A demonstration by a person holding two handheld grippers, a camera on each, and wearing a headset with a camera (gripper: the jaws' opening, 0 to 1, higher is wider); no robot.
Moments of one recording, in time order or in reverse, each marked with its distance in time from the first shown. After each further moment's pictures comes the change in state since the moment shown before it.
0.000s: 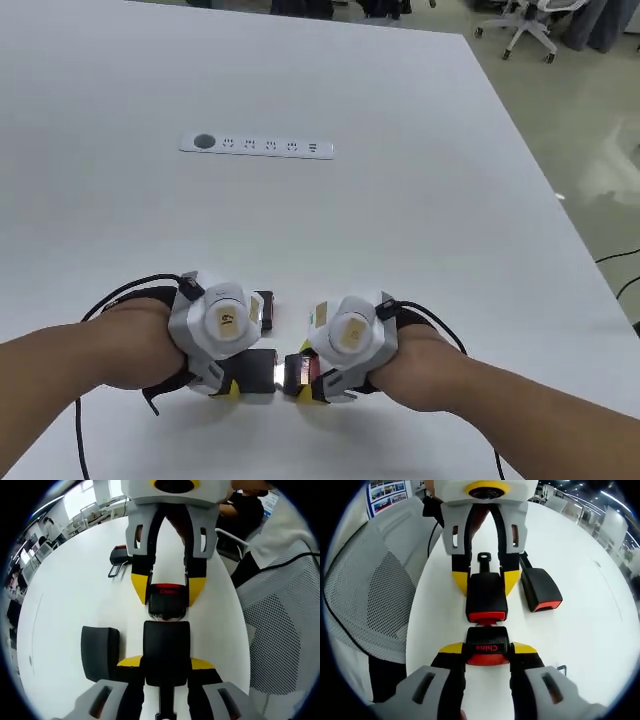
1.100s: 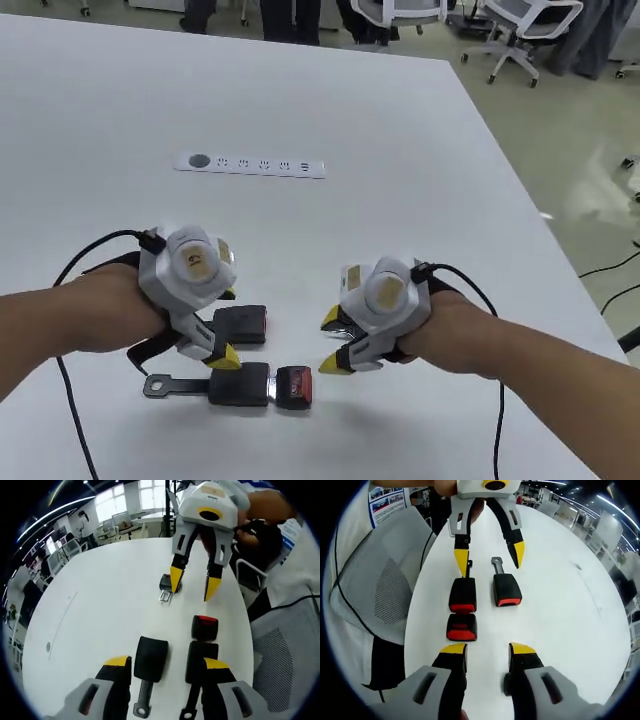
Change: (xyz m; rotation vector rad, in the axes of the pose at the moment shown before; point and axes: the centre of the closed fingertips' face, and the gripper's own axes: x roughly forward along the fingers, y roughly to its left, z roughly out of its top) left arm -0.058 0.063 0.025 -0.162 -0.188 0.146; right arm -0.063 -0.044 -0.013 -0.020 -0.006 -0.091
